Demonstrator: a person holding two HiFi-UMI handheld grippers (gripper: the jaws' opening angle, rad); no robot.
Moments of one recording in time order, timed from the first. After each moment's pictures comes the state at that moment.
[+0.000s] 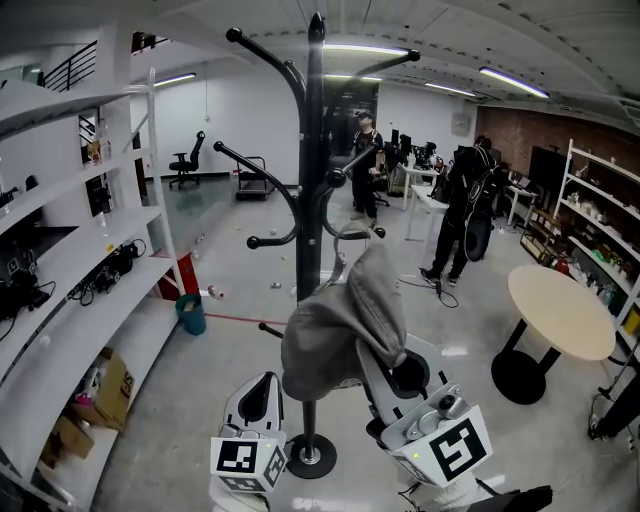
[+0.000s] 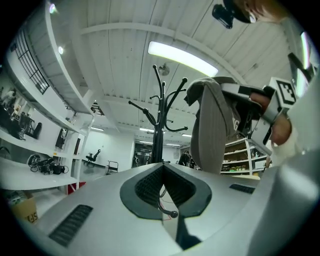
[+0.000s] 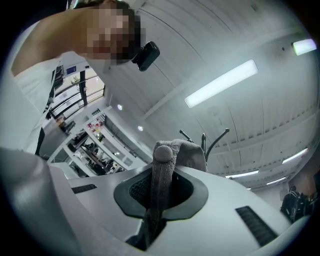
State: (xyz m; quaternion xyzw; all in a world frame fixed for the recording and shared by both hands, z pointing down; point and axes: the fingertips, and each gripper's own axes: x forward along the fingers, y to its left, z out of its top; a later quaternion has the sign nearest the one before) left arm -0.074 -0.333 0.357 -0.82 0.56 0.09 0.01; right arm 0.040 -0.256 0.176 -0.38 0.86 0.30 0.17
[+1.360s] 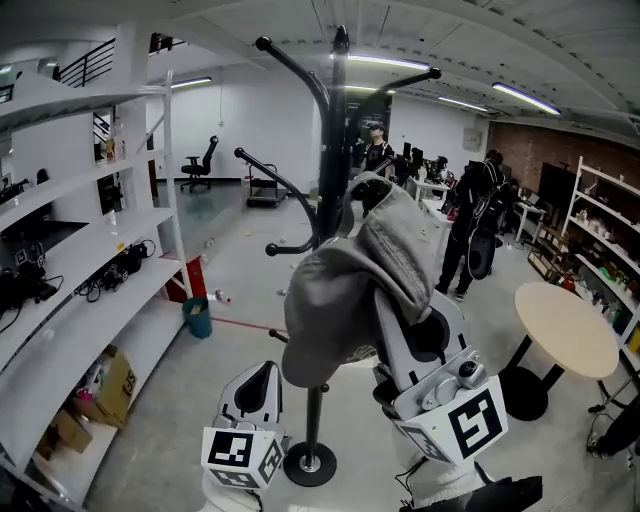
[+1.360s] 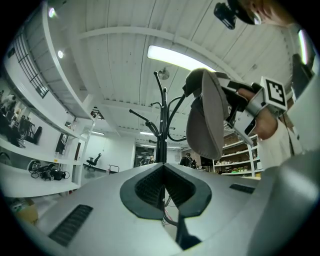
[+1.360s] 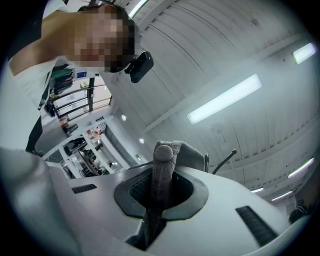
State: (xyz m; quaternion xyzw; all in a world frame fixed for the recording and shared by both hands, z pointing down) left arm -0.084 -0.338 0.316 -0.82 0.56 0.10 0.03; right arm 0.034 -0.261 0.104 -0.35 0.83 0.36 0.23
